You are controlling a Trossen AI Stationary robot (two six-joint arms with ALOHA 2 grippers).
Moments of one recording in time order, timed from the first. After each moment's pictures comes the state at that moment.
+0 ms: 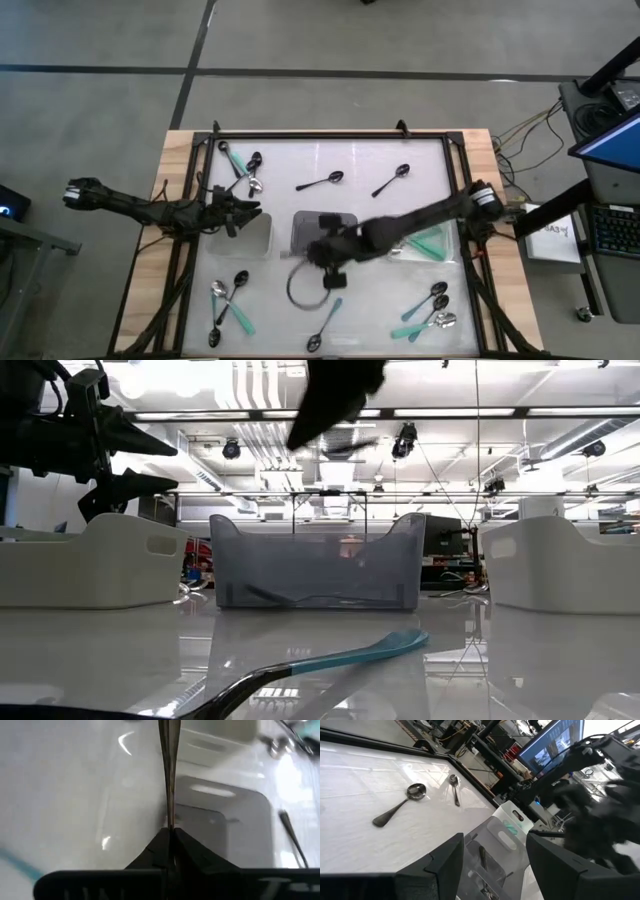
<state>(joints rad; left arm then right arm) -0.21 0.39 0.02 0.29 -0.49 -0.77 0.27 1.94 1.69 -0.71 0.24 0.09</state>
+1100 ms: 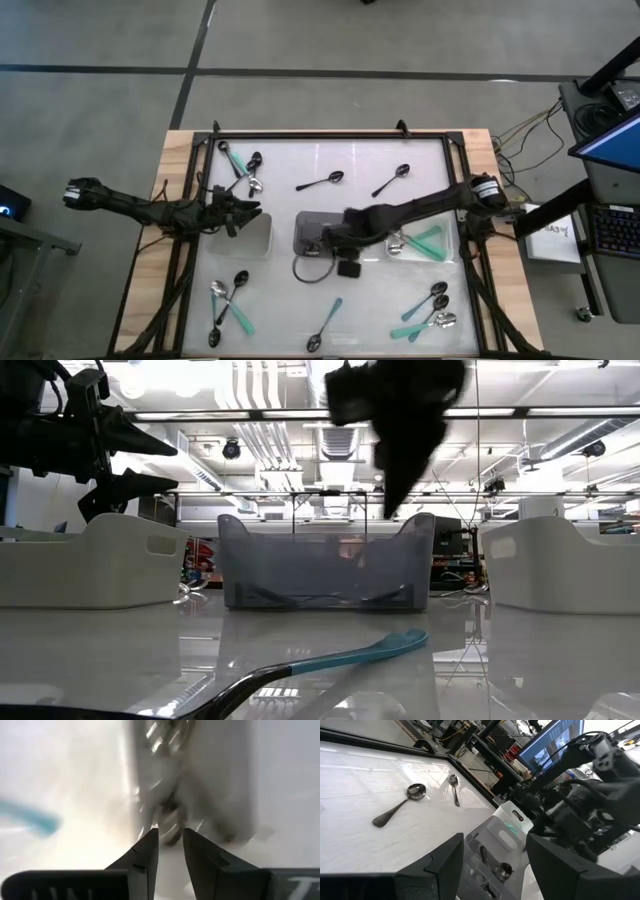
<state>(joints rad) -0.21 0.39 0.02 0.29 -0.49 -0.77 0.20 1.89 1.53 -0.90 0.01 0.35</state>
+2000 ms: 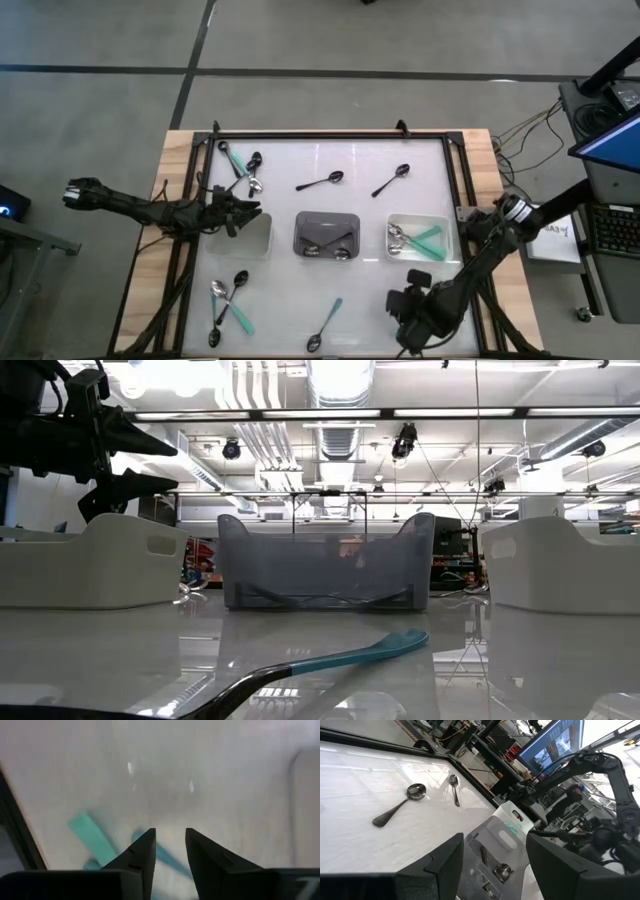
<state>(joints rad) -0.21 0.39 0.02 0.29 -0.49 -0.77 0.83 1.81 1.32 -0.99 0.11 1.10</state>
